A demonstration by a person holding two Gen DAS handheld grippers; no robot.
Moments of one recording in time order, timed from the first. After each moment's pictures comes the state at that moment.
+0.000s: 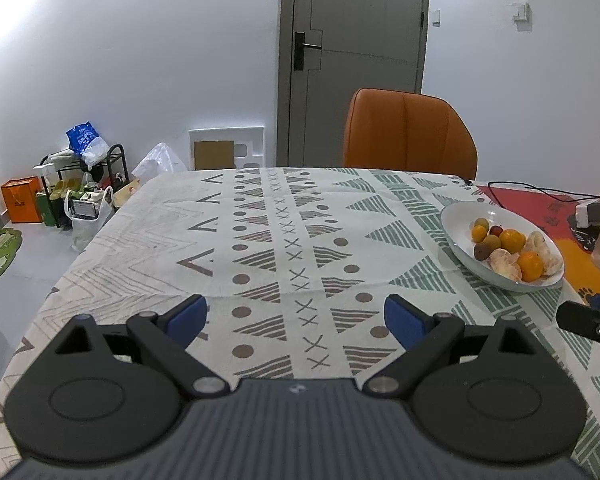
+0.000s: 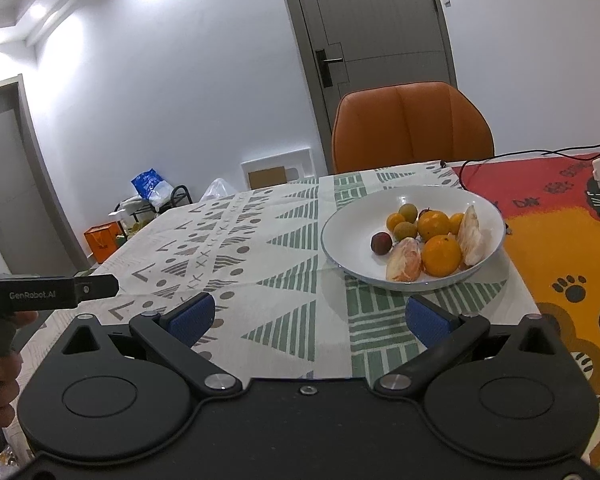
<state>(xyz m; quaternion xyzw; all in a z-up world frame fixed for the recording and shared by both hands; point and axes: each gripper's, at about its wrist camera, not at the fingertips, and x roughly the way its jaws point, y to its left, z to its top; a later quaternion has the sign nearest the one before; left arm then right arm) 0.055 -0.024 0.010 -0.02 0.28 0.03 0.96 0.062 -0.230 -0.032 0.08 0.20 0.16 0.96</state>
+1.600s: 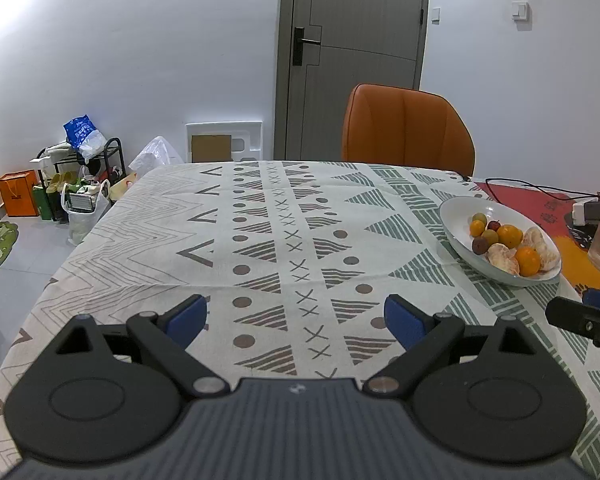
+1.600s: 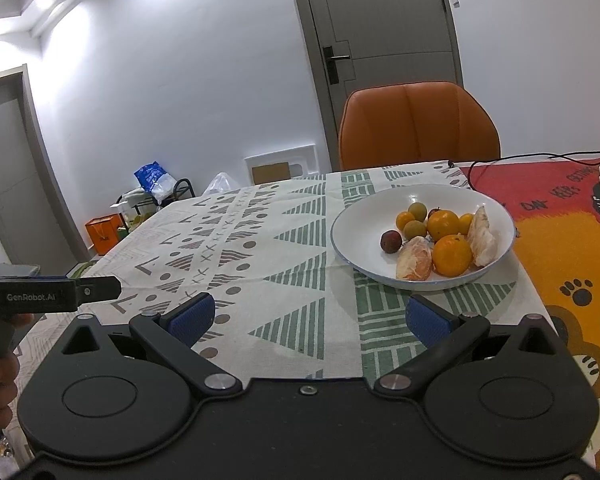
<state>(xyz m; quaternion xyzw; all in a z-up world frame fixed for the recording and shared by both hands) 0.052 -0.020 0.008 -0.03 0.29 0.03 0.96 0.063 -0.221 -0.032 0.07 0.20 0.16 0.96</state>
